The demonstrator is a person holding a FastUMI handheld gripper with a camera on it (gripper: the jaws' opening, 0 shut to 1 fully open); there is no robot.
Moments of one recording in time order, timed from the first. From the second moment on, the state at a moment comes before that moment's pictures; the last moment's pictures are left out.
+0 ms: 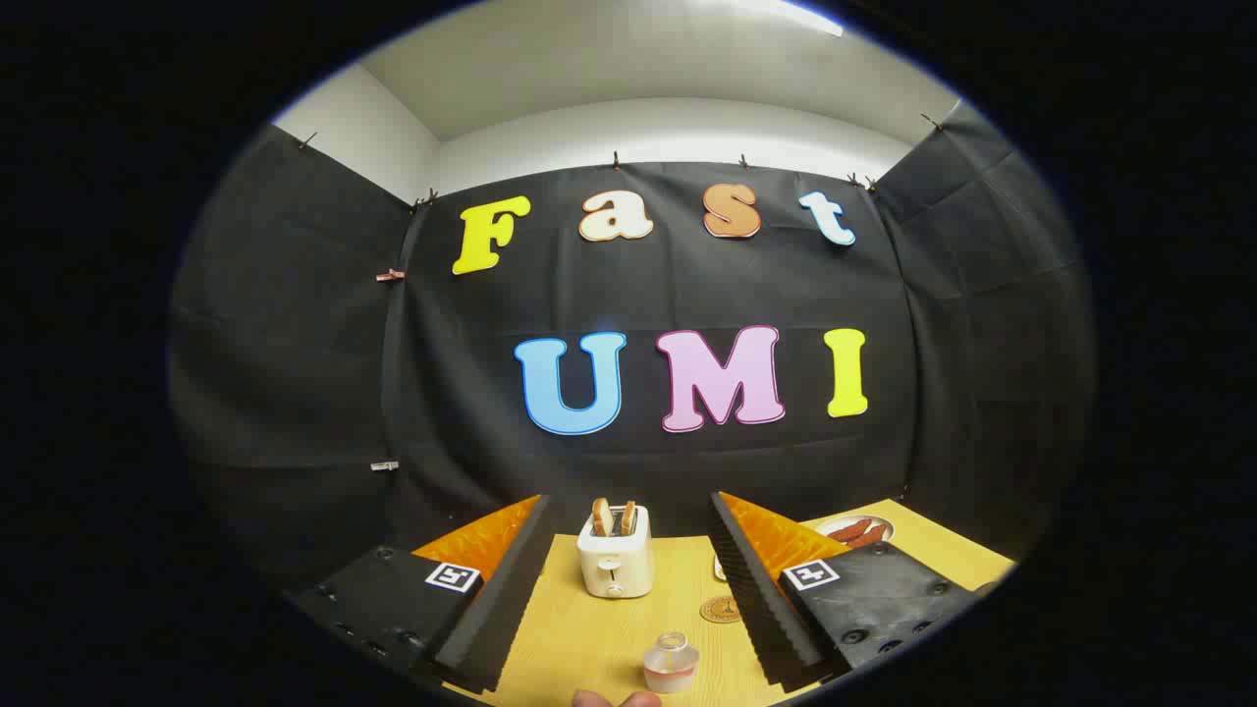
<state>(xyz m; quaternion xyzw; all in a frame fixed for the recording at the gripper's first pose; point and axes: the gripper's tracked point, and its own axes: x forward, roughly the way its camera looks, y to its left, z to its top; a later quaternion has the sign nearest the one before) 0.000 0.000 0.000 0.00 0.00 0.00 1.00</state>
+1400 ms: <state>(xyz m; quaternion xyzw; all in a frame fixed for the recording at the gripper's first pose) -0.006 -0.015 -0.040 -0.01 -0.03 -0.03 1.00</state>
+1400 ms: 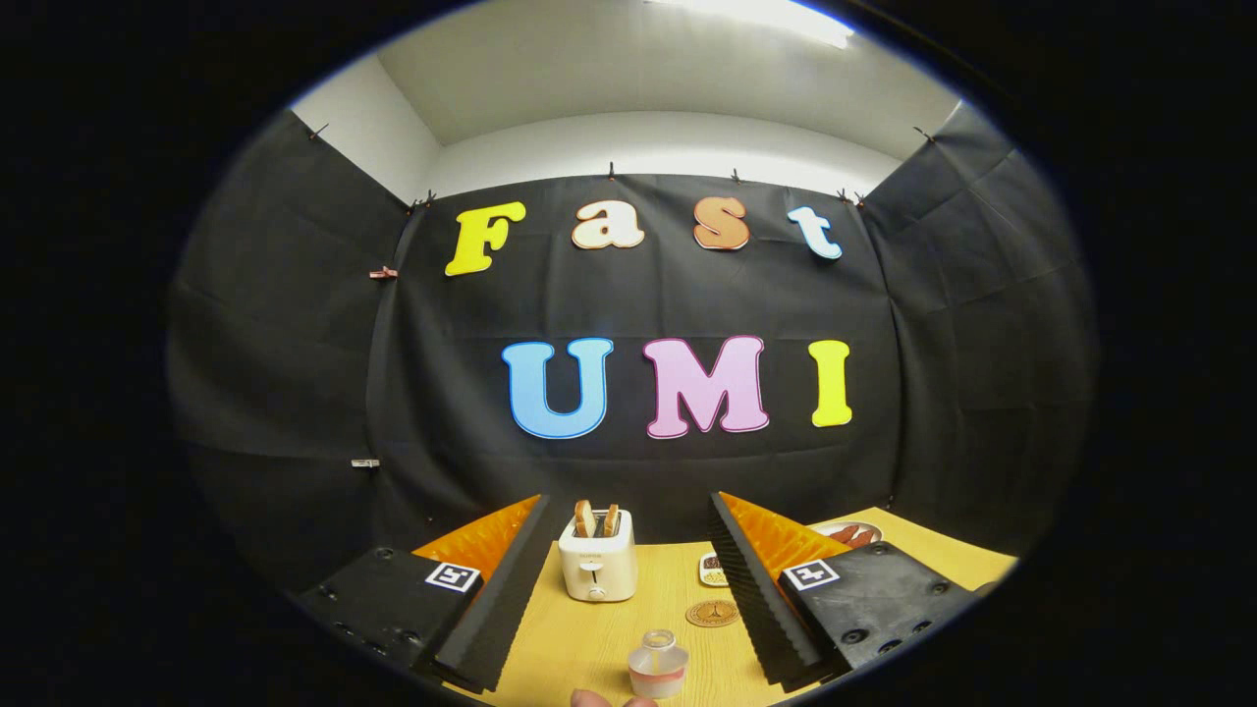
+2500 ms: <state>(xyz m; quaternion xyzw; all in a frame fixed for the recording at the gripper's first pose) 0.016 -0.053 -0.305 -0.03 0.06 -0.07 1.00</state>
